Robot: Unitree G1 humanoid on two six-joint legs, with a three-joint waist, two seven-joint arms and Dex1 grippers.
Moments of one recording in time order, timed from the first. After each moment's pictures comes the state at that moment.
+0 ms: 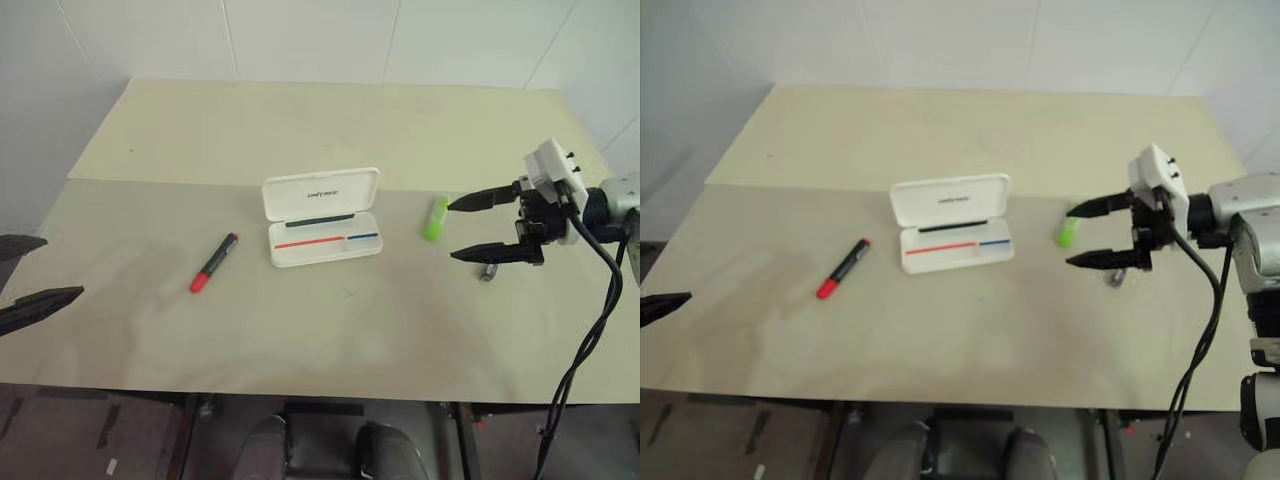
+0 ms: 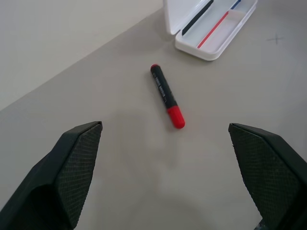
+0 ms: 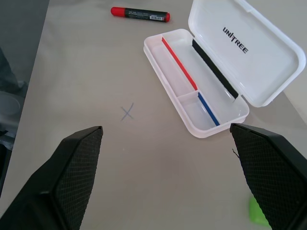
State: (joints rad) left arm 0.10 1.06 1.02 -0.27 -0.46 0.73 -1.30; right arm -0.82 -1.00 0.10 0.30 0.49 0.35 1.54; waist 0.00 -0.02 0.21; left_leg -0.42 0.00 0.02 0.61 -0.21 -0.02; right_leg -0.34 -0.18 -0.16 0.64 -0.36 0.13
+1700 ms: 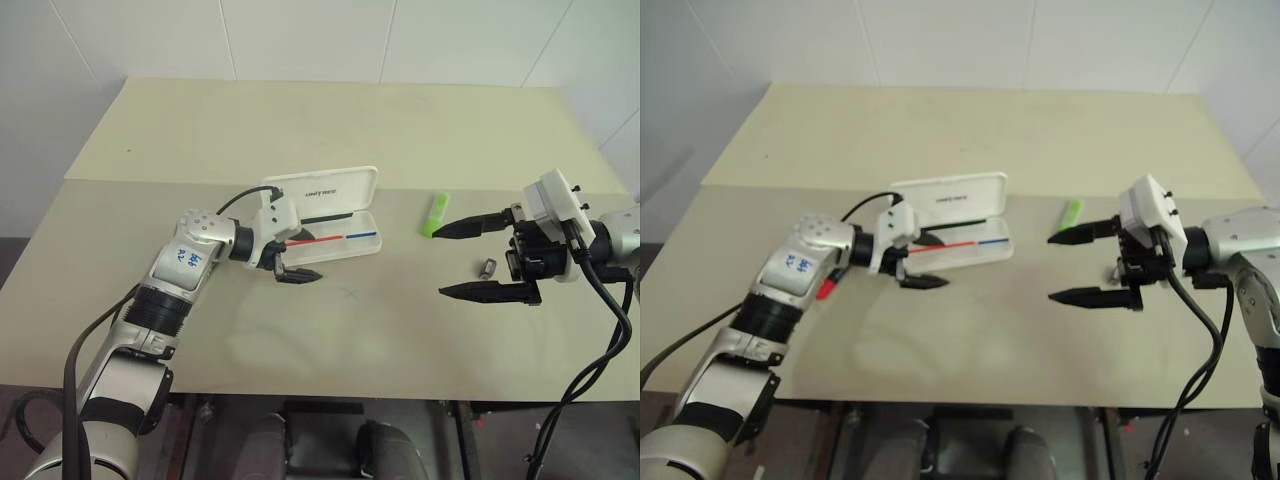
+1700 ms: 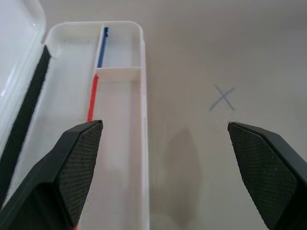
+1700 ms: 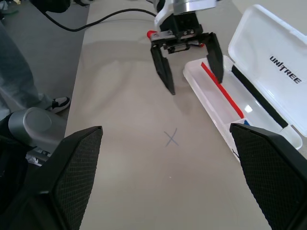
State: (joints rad) left arm -0.81 0.52 -0.27 0.29 -0.11 0.35 -1.12; right arm -0.53 -1.01 -0.13 -0.18 0.63 0.55 1.41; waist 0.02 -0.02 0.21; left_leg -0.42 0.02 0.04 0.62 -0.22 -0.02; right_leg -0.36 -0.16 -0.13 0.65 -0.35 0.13
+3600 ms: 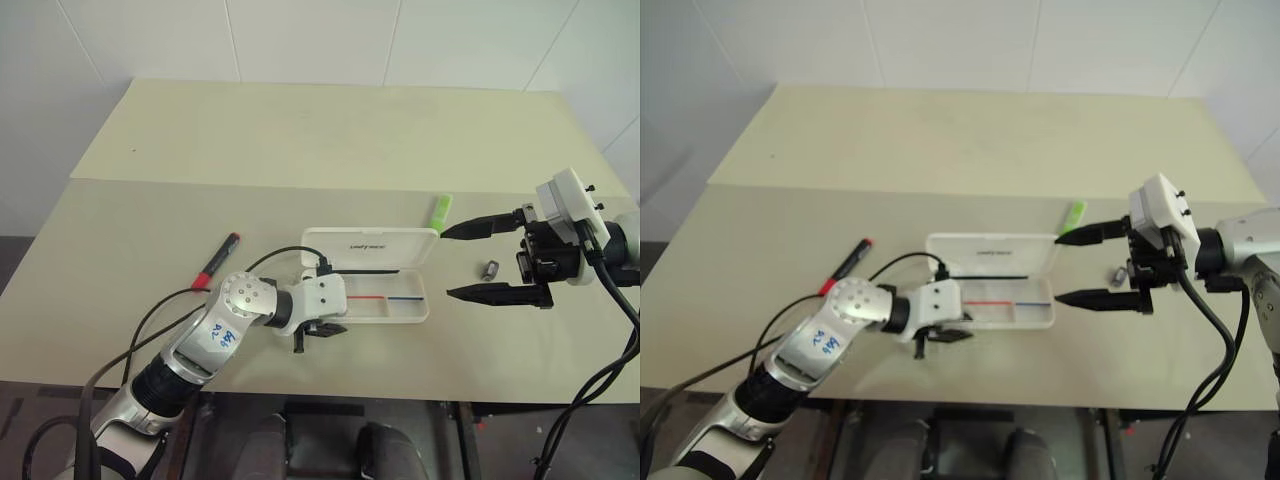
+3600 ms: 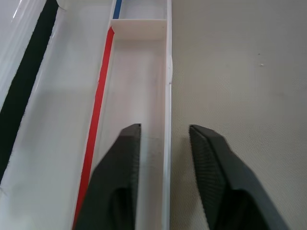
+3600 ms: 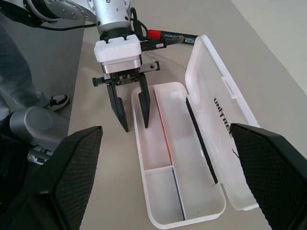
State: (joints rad) left arm -0.54 0.51 -0.47 -0.35 0.03 0.71 -0.92; right arm -0.49 -1.05 -0.16 -0.21 0.66 0.57 1.40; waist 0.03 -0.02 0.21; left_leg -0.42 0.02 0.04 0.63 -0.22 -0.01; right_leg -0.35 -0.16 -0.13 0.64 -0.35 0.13
